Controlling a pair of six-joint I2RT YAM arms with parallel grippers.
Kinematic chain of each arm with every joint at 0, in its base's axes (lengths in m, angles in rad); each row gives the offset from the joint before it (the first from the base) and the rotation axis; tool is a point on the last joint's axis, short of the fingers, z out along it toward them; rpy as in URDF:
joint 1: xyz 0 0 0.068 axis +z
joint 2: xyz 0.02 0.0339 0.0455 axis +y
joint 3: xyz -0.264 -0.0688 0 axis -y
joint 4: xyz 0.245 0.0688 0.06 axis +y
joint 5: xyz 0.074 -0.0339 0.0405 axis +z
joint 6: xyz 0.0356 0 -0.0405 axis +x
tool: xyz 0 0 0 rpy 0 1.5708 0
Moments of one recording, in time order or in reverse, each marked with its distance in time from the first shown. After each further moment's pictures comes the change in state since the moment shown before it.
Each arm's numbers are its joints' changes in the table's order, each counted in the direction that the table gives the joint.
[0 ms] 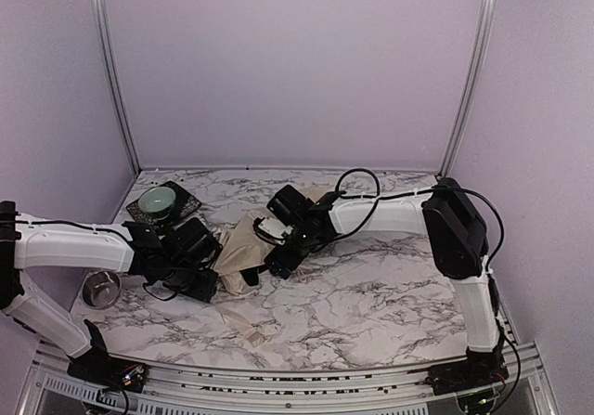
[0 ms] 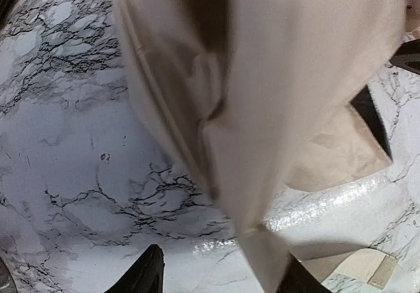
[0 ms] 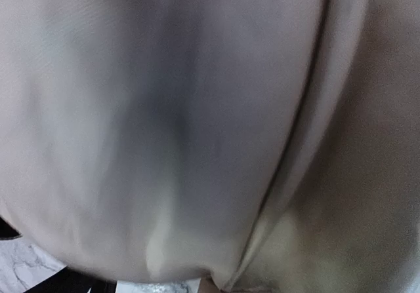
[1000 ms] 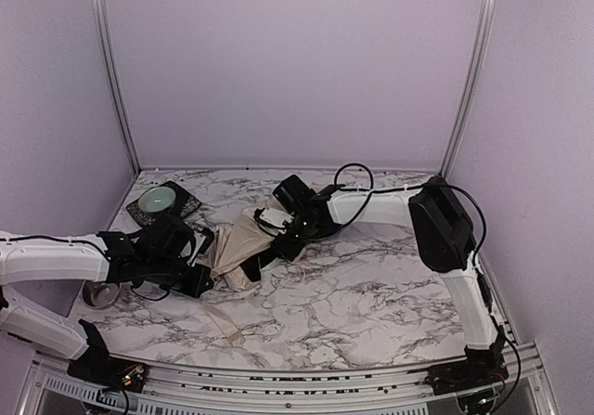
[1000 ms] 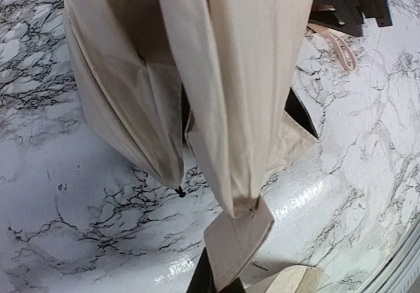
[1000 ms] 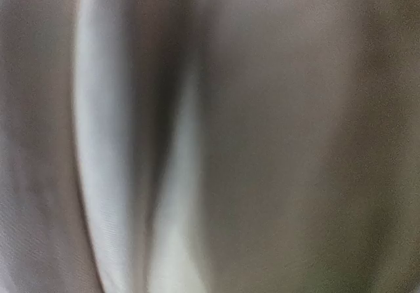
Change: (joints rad) left arm 0.097 -0.156 -0.160 -0.233 -0.245 0.128; right arm -0.087 0.123 0.131 -0.035 0.011 -0.188
